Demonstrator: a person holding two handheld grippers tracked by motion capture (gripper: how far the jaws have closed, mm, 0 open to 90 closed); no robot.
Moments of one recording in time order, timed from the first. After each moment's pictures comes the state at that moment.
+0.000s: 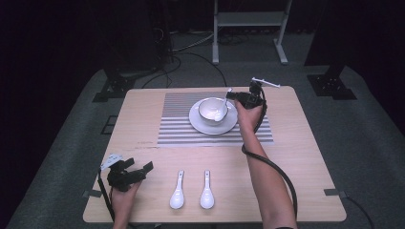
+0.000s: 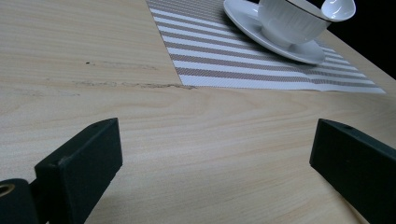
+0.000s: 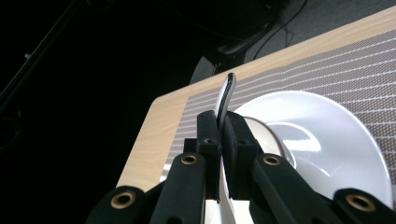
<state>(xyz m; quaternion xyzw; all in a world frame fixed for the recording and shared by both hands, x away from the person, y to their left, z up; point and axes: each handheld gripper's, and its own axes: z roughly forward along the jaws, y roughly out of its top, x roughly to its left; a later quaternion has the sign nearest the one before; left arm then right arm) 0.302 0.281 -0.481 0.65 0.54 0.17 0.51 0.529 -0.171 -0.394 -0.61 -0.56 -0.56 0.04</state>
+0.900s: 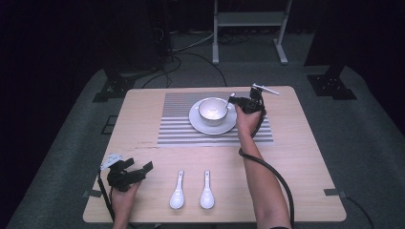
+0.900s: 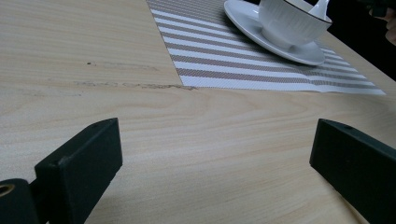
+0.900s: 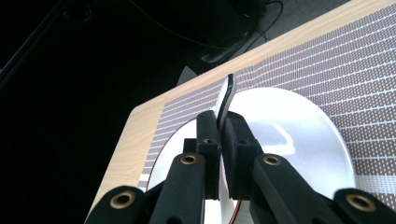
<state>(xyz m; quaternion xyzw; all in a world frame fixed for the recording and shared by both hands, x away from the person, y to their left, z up) 0.302 0.282 -0.481 0.65 0.54 0.17 0.51 0.530 -0.173 -0.421 -0.64 -0.53 -0.56 0.01</state>
